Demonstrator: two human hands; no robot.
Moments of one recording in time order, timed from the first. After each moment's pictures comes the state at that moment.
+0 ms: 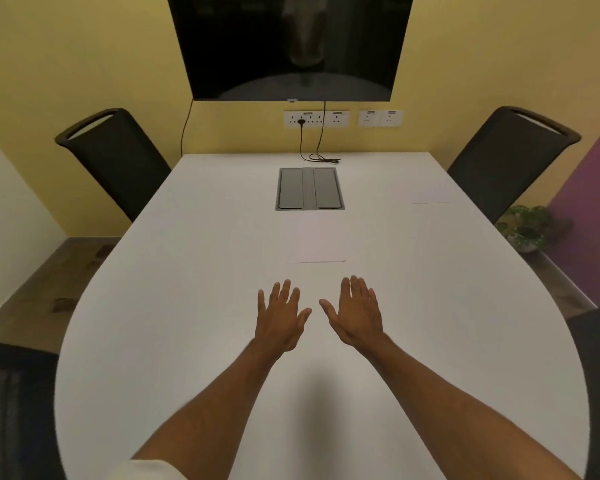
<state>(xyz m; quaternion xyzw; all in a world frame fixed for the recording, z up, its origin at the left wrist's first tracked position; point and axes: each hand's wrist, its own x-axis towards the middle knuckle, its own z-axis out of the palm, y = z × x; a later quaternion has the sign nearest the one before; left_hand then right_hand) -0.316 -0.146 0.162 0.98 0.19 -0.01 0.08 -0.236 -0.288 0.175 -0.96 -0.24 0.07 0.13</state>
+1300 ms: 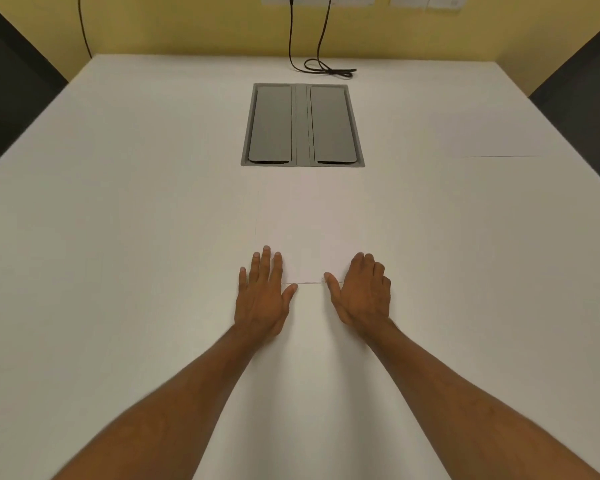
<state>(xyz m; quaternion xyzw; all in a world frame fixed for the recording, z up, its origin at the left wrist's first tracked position) -0.016 0.003 -0.061 0.97 0.22 -0.04 0.11 0.068 -0.149 -0.030 -0.98 -0.17 0.05 0.06</state>
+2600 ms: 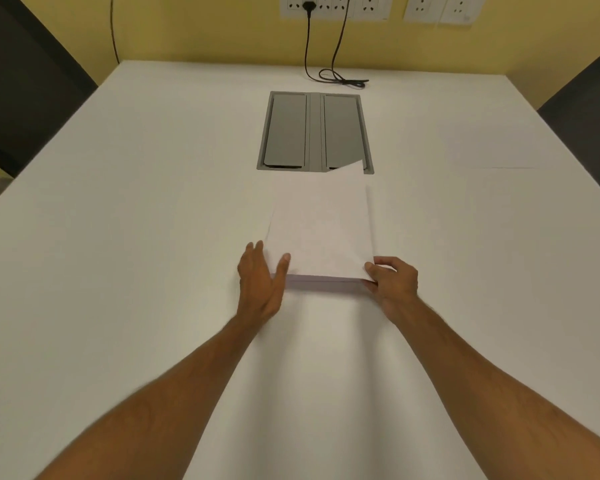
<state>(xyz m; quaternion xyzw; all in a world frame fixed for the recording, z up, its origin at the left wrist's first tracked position) -0.031 0.008 -0.012 0.83 0.35 0.10 0.43 0.094 -0.169 0.000 -0.70 0.17 0.17 0.67</state>
